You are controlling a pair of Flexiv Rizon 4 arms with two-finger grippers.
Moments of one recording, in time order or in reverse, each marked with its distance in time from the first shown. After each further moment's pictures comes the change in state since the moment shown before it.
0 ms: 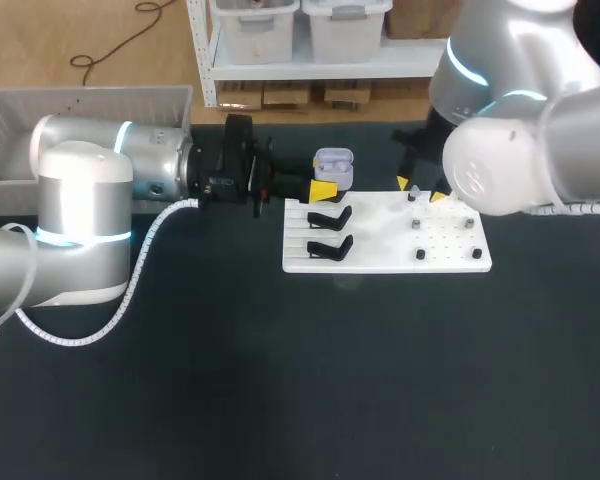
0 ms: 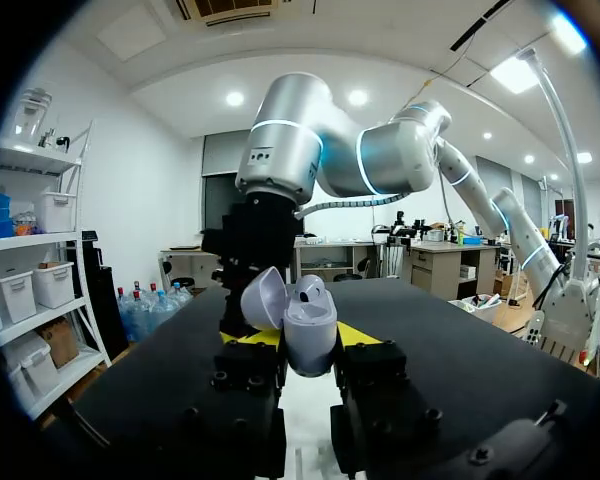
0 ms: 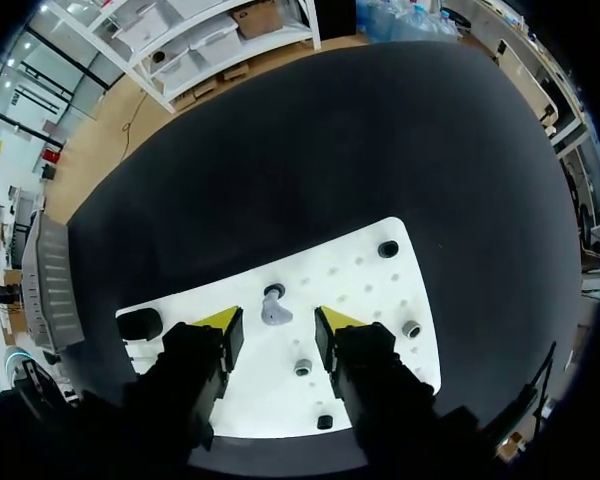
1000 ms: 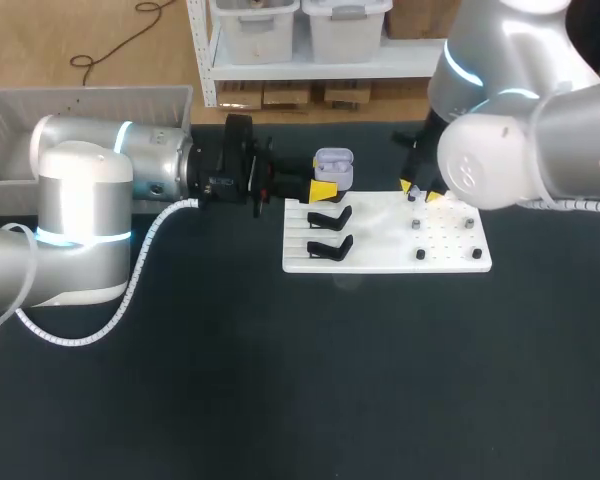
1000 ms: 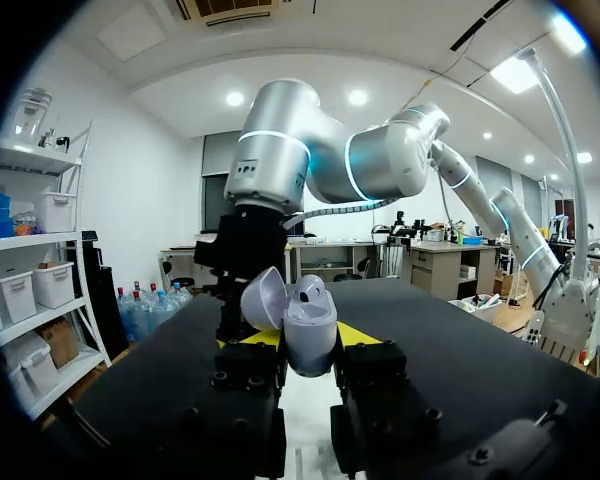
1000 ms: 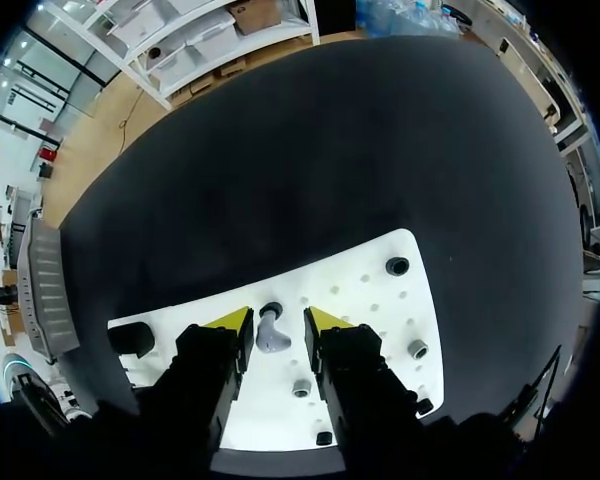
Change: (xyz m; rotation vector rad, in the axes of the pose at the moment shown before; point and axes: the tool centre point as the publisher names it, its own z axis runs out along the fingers) left arm 0.000 0.000 0.000 0.000 0.000 0.000; right arm -0.009 -0.002 0.015 0.008 0.018 0.001
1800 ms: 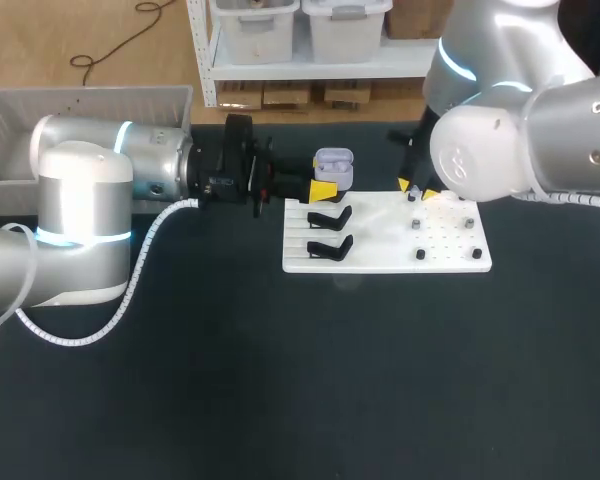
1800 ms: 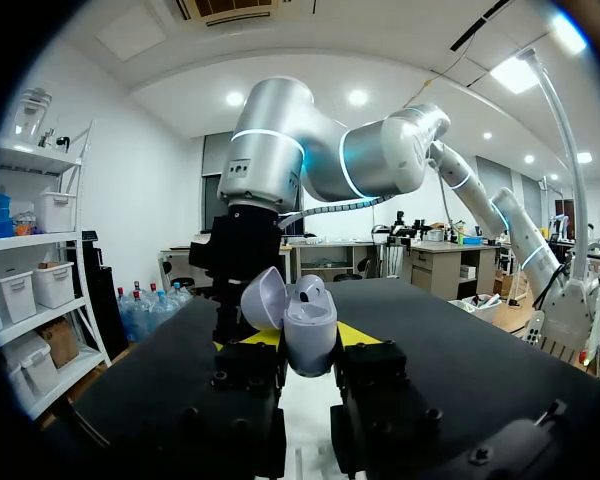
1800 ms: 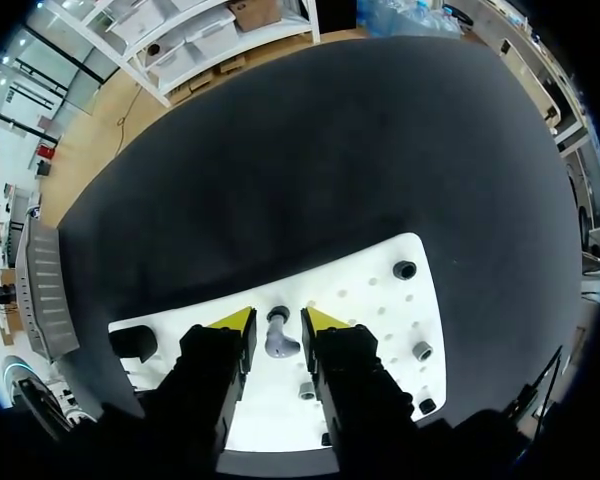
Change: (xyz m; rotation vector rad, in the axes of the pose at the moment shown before) left arm 0.000 0.000 0.000 0.000 0.000 0.000; right arm -0.001 0.005 0.001 0.010 0.011 -0.003
